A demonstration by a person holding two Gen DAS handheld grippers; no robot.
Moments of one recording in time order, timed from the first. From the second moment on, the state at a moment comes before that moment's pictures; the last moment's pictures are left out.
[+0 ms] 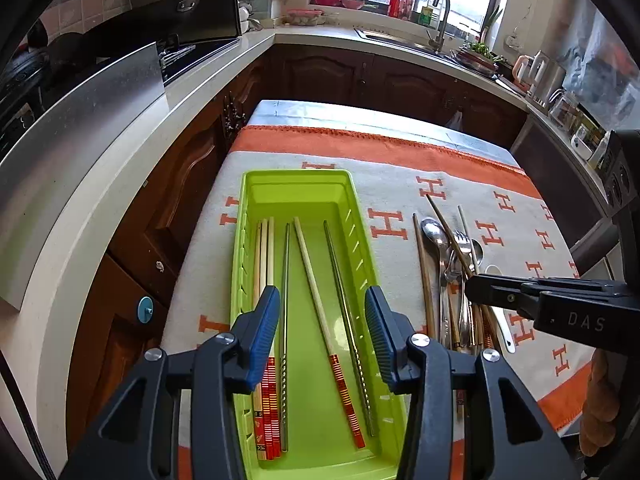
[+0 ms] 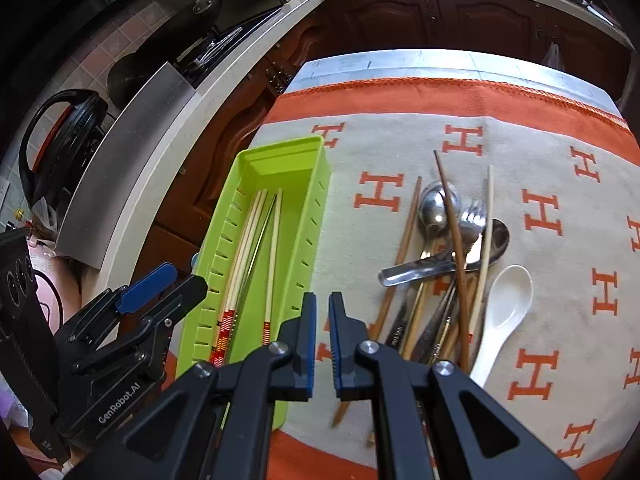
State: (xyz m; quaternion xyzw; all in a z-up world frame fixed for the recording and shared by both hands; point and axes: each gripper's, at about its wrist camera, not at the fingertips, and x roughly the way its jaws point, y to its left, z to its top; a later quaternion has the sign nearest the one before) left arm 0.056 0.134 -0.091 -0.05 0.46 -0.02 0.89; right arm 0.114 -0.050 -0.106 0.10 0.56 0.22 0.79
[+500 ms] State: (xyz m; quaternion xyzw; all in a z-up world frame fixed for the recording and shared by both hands) left arm 0.071 0.084 -0.086 -0.02 0.47 -0.06 0.88; right arm 0.116 -0.128 -0.111 0.14 0.55 0.18 0.81
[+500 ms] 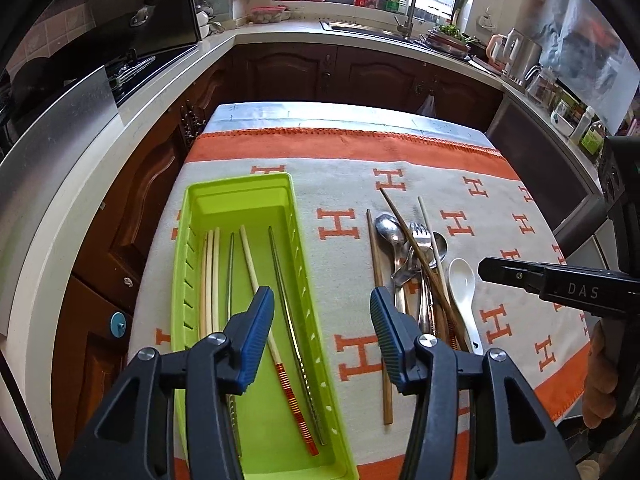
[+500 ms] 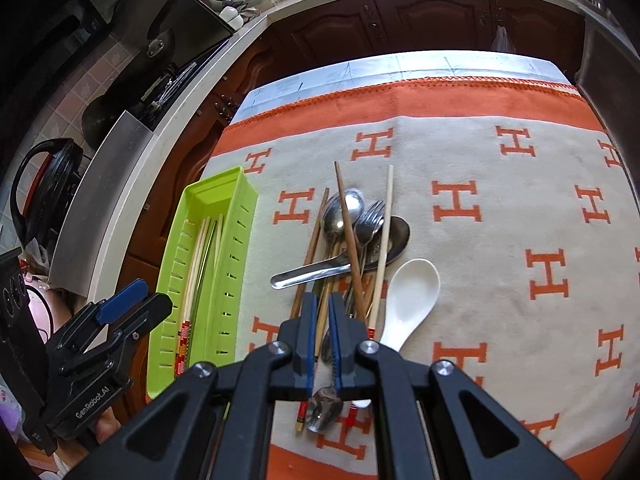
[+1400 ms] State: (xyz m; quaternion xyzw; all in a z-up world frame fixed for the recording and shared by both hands) left arm 0.108 0.038 -0.119 -0.02 0.52 -0.09 0.85; right arm 0.147 -0.118 -0.172 0.08 0.57 0.20 0.79
